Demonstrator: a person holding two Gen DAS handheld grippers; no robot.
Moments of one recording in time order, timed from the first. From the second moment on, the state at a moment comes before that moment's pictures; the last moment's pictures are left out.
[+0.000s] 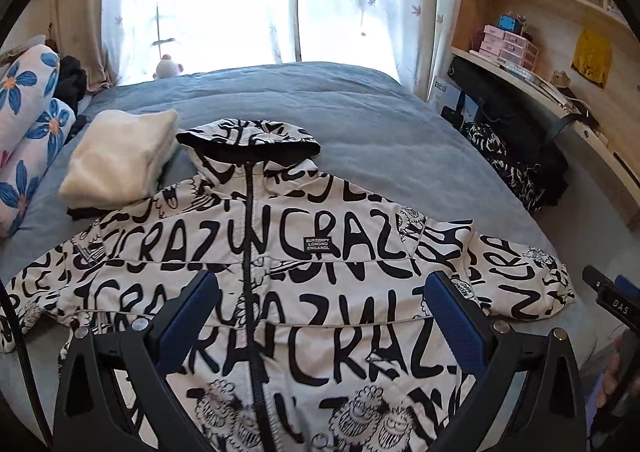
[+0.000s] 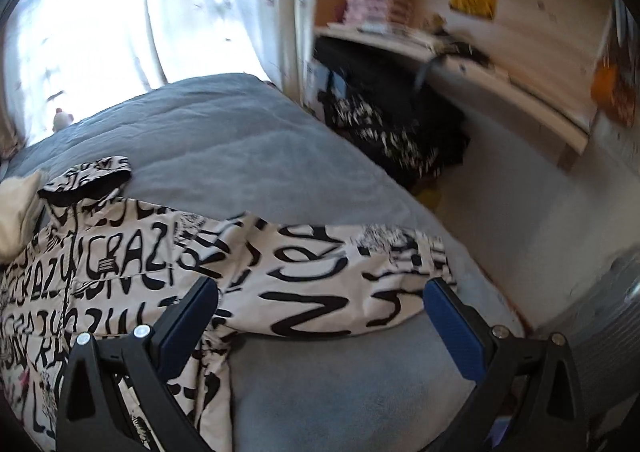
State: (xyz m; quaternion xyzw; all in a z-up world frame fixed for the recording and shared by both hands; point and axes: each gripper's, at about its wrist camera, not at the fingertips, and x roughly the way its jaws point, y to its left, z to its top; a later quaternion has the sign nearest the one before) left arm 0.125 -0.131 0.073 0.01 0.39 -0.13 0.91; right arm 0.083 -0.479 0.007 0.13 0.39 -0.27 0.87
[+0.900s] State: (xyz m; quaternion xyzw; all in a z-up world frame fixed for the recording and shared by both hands) left arm 0.196 -0.239 -0.057 0.00 0.50 -0.12 0.86; right arm 0.085 -0.671 -0.173 0.44 0.42 -0.31 0.73
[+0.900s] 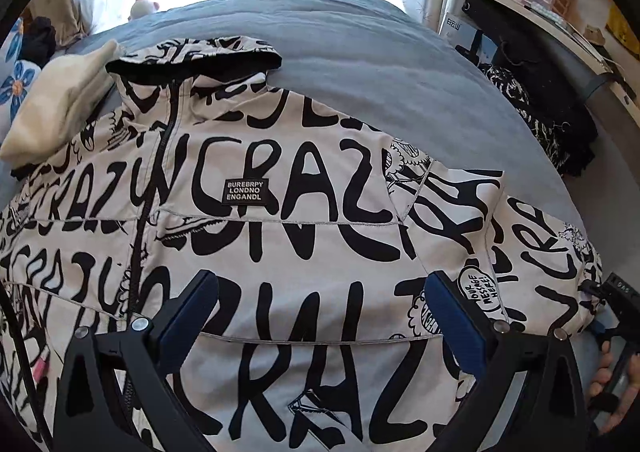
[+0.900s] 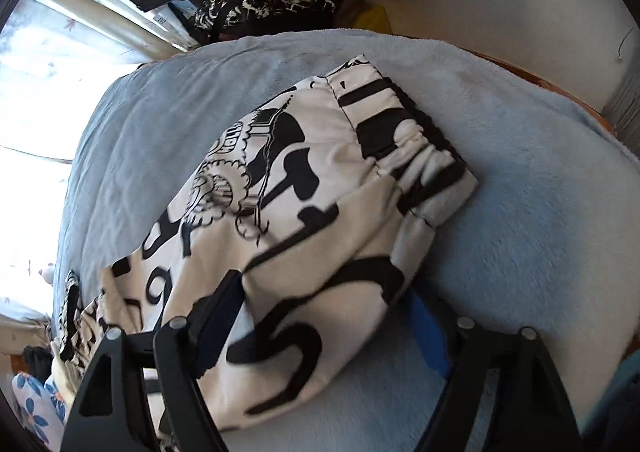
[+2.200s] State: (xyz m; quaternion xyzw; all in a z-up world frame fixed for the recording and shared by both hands) left arm 0.186 -0.117 -0.102 -0.12 0.56 -0.17 0.80; right arm 0.097 -0.364 -0.084 0.17 0.41 0.01 0.90
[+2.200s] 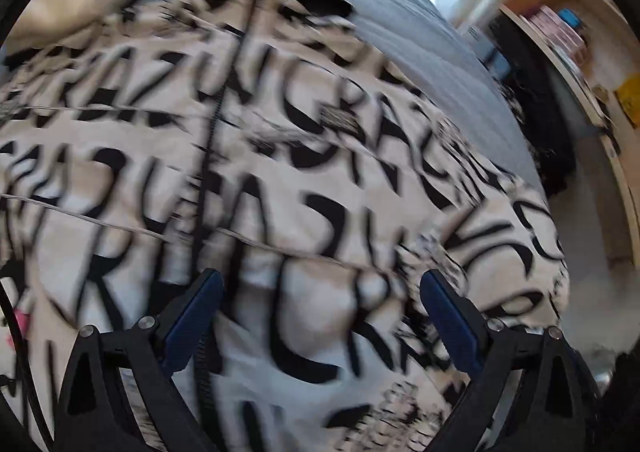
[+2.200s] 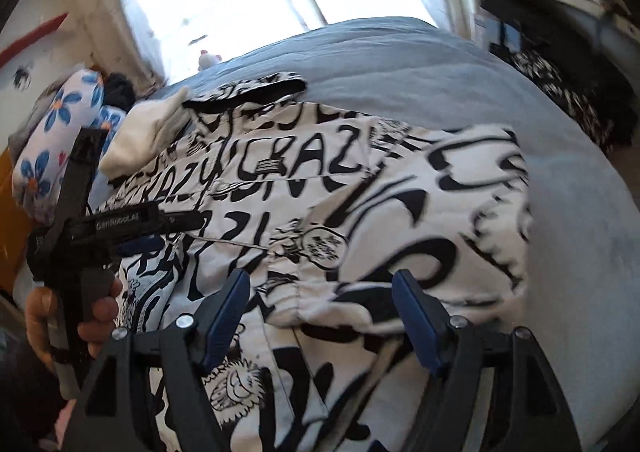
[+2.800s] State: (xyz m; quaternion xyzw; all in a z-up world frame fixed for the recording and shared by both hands) left arm 0.183 -0.256 -0.143 -0.04 0.60 -0.27 0.75; right arm 0.059 -0.387 -0.113 0.28 0.41 -0.02 0.87
